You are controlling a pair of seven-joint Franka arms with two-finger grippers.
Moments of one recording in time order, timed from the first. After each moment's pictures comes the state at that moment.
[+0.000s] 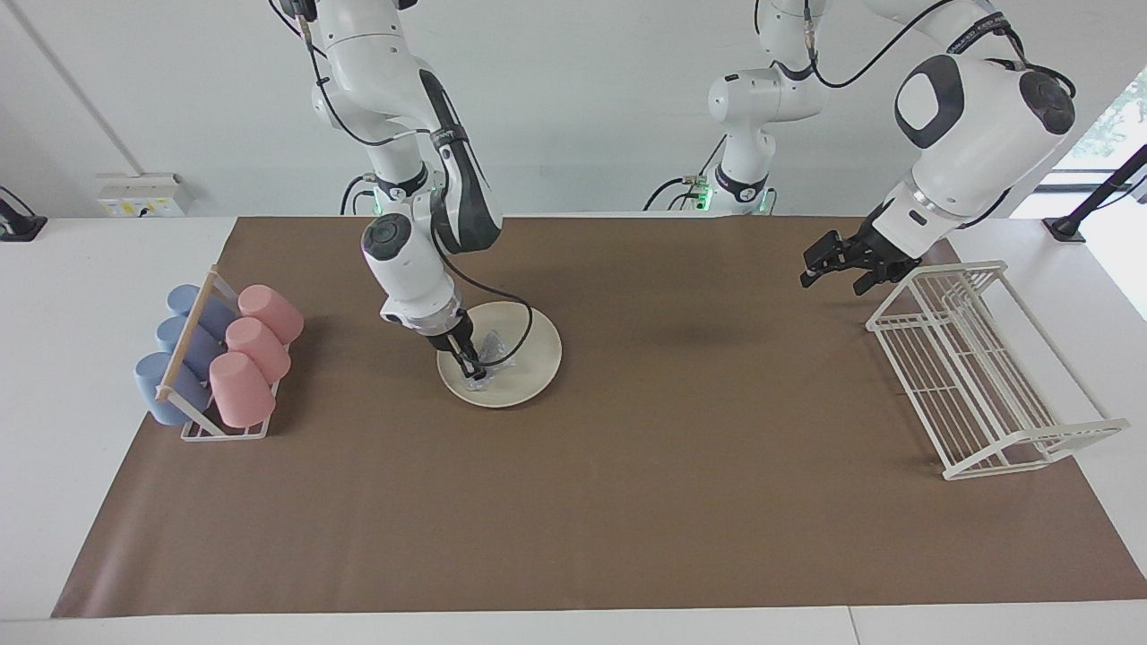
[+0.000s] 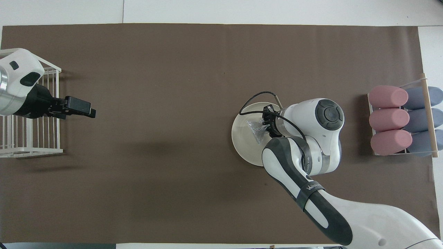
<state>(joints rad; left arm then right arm) 0.04 0.00 -0.11 -1.80 -0.23 1.72 0.06 0.39 0.24 -0.09 -2.15 0.36 2.47 1.18</state>
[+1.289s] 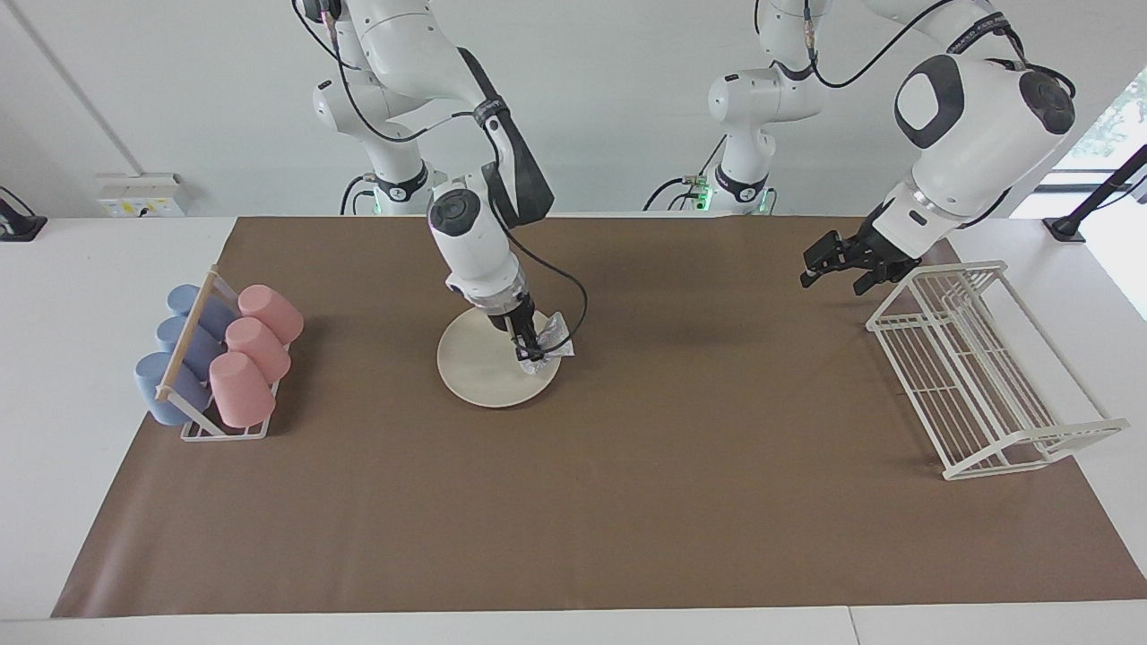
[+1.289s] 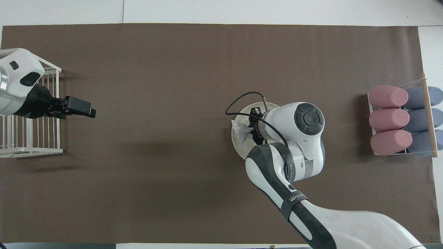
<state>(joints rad) 0.04 0.00 -0.11 -1.80 -0.24 1.72 0.06 0.57 0.25 -0.09 -1.93 0.36 2.29 1.71</state>
